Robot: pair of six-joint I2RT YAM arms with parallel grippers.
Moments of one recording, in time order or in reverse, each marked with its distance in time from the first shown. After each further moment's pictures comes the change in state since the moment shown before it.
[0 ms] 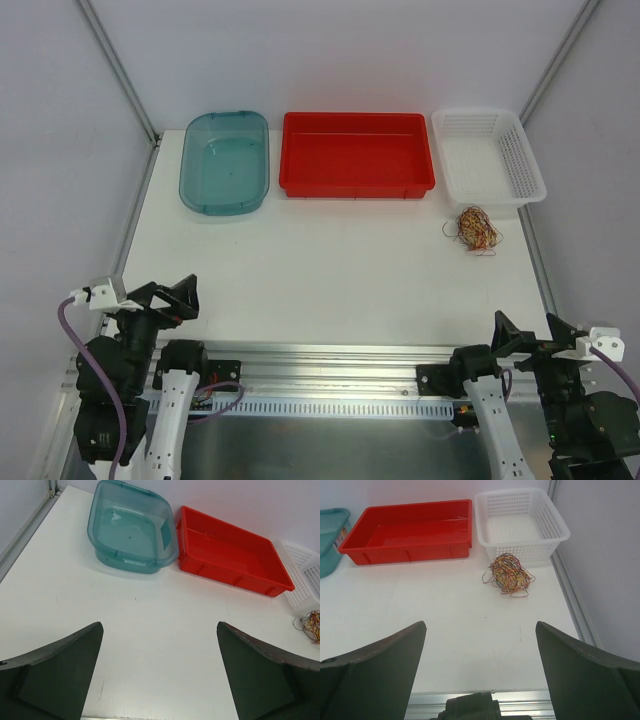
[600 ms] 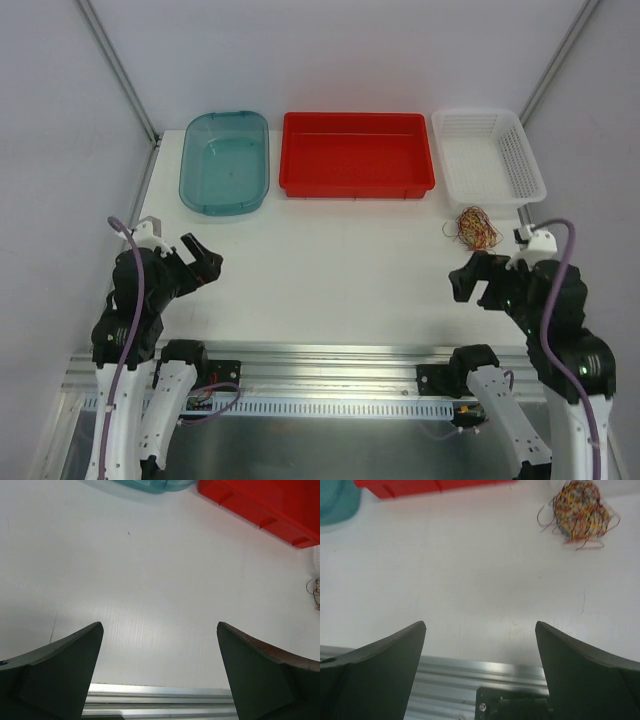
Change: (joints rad) left arm 0.000 0.390 -0.065 0.029 0.088 -0.140; right arm 0.000 0.387 -0.037 0.036 -0.210 0.171
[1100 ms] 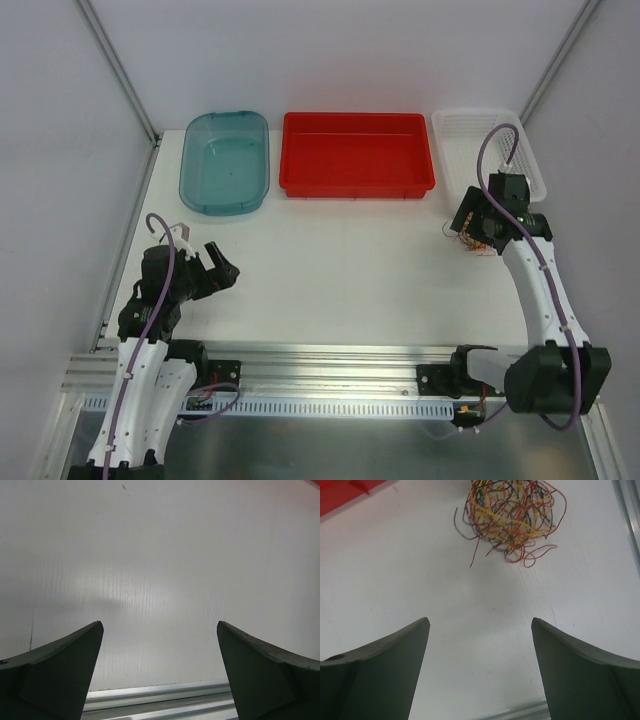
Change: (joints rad) left arm 0.000 0.122 -0.232 0.167 0.116 0.044; right arm -0.144 0.721 -0.027 0.324 0.208 0.110
